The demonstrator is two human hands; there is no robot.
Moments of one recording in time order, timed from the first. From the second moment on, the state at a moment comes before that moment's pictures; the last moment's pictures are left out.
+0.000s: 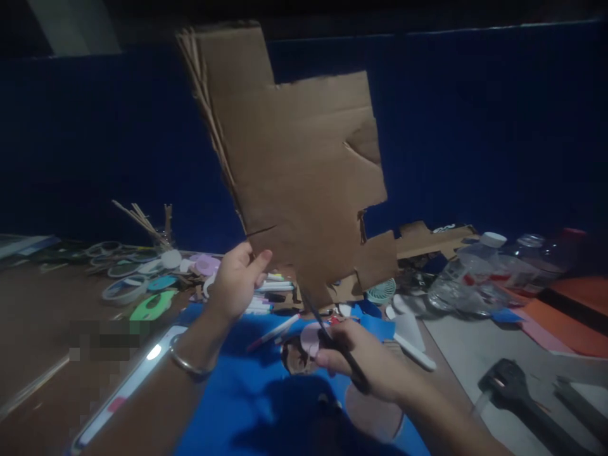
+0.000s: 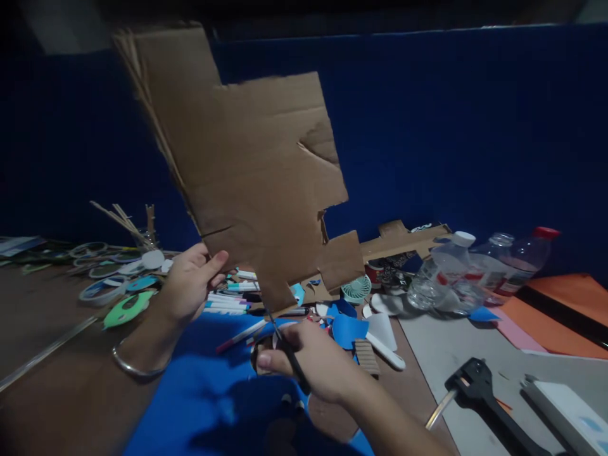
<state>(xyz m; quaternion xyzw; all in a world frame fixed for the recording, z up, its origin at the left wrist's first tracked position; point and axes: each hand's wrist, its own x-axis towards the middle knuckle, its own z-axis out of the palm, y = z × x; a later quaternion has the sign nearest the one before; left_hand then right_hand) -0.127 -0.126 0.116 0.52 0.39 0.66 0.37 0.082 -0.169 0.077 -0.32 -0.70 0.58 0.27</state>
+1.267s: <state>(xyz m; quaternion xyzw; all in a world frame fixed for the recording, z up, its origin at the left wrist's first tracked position) -0.098 -0.144 0.107 0.59 0.45 0.57 0.34 0.074 -0.158 0.054 -0.31 -0.67 0.57 0.36</state>
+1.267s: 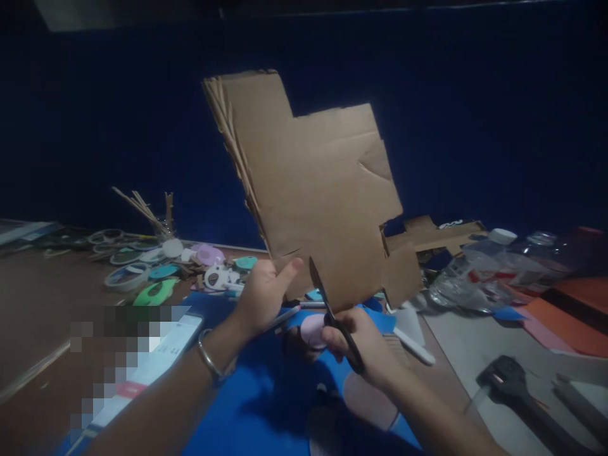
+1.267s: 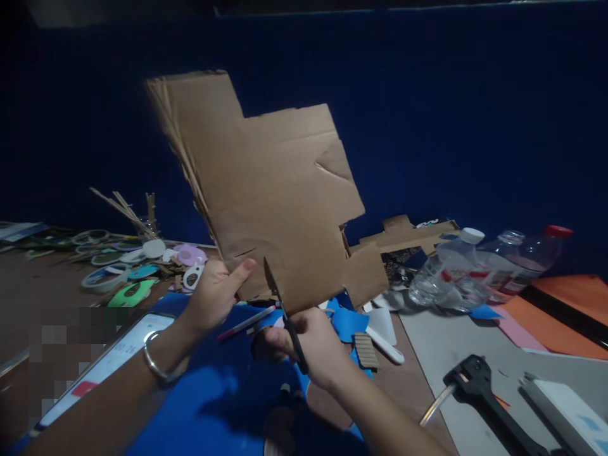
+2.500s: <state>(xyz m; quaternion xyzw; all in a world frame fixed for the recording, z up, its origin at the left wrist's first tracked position) -0.083 -0.146 0.091 0.52 0.36 0.67 0.39 0.084 -0.159 0.072 -0.42 -0.73 0.47 0.25</state>
